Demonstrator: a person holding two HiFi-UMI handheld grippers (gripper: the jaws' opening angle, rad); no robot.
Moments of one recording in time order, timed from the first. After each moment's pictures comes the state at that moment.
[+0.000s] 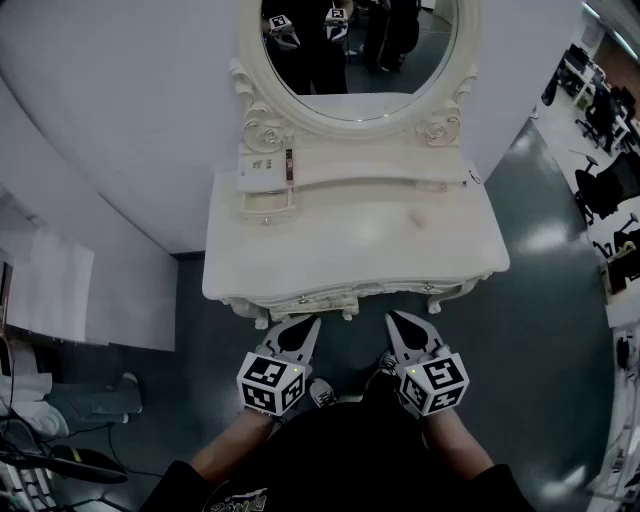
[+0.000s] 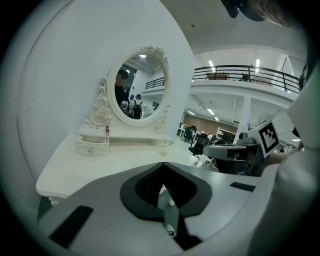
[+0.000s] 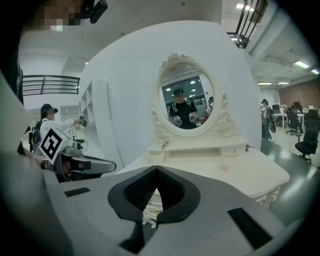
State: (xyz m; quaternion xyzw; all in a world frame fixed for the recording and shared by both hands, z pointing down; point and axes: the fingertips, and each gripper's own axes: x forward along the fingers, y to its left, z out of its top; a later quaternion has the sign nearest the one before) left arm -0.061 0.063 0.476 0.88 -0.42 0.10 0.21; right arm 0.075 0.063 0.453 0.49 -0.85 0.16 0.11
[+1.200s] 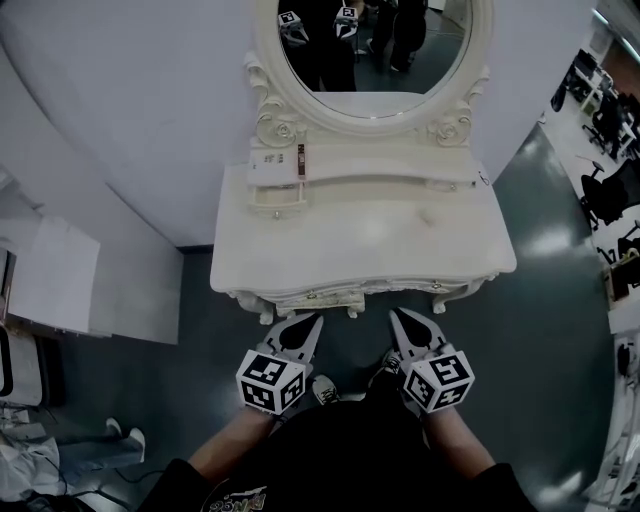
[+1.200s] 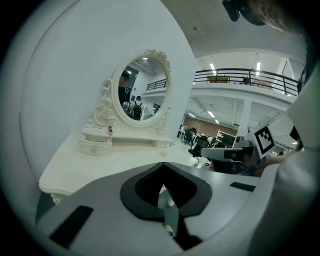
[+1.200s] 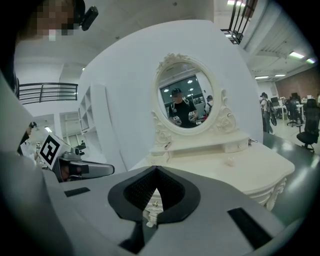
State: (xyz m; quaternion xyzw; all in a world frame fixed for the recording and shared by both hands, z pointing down) left arm -0.079 0.073 0.471 0.88 -0.42 0.08 0.21; right arm 0.060 0.066 0.451 0.48 -0.85 0.18 0.08
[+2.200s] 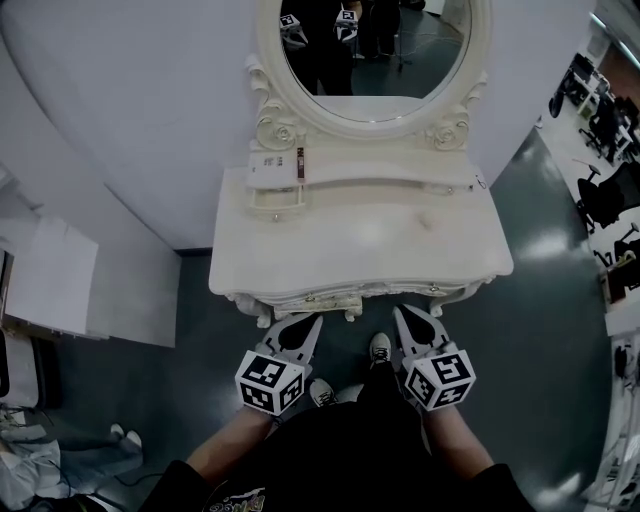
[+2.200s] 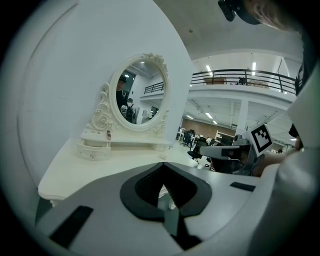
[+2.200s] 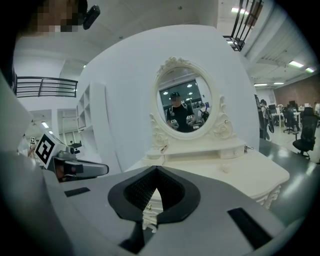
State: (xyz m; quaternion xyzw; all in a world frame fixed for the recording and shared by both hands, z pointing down) left arm -0.079 0.073 0.463 0.88 -0.42 0.07 0.19; right arm 0.070 0.060 0.441 0.50 -0.84 0.16 0.09
